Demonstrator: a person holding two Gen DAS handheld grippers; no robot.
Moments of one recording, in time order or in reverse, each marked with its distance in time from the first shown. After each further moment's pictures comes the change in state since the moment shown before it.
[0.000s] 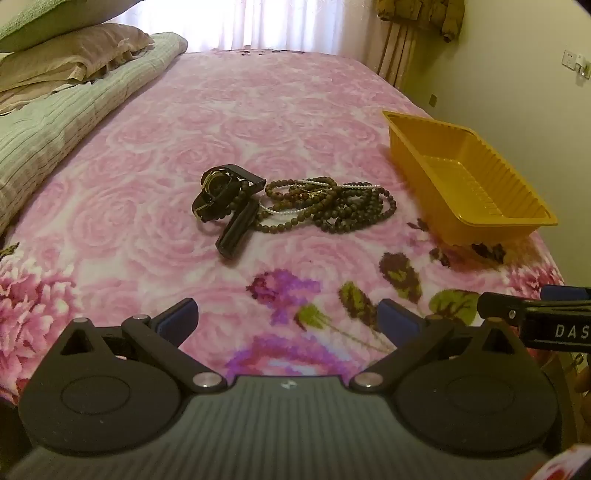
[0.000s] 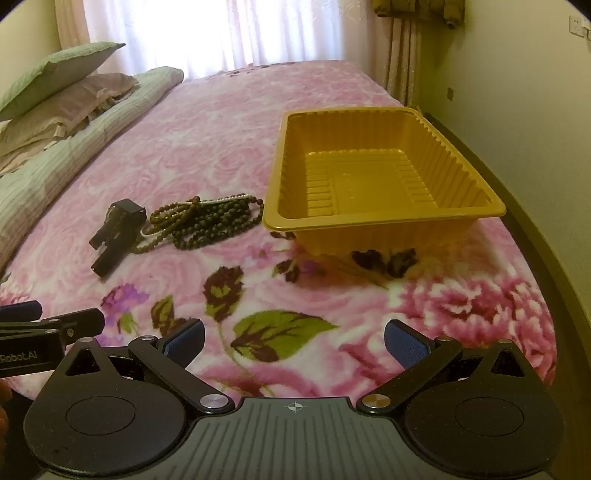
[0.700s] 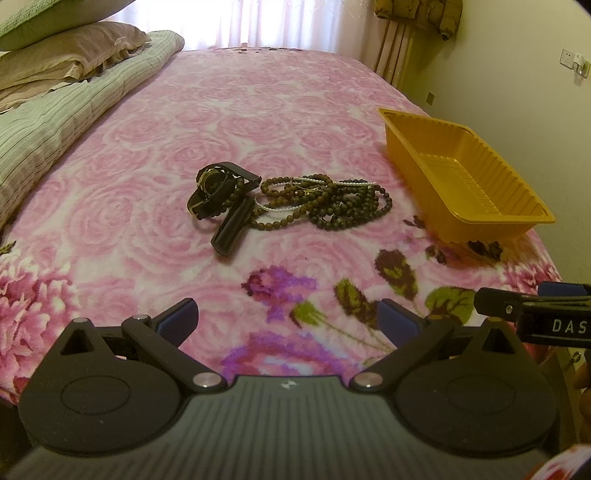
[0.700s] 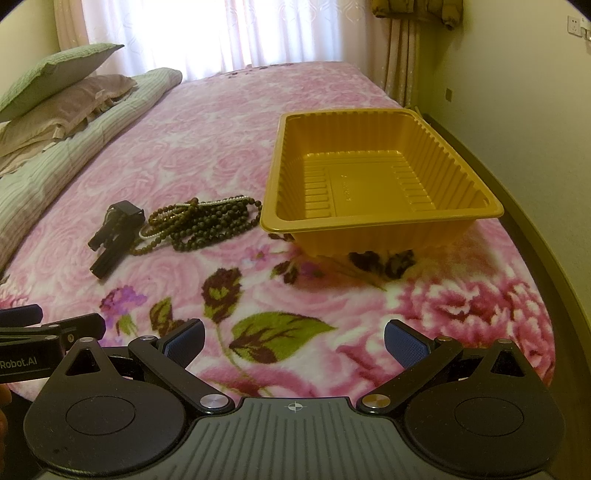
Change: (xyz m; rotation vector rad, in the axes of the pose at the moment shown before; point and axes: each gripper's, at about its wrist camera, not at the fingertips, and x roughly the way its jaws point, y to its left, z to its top) left arm 0.000 -0.001 0.000 0.002 0.008 -0.012; right arm -0.003 -0.001 0.002 -0.002 -0.002 -0.001
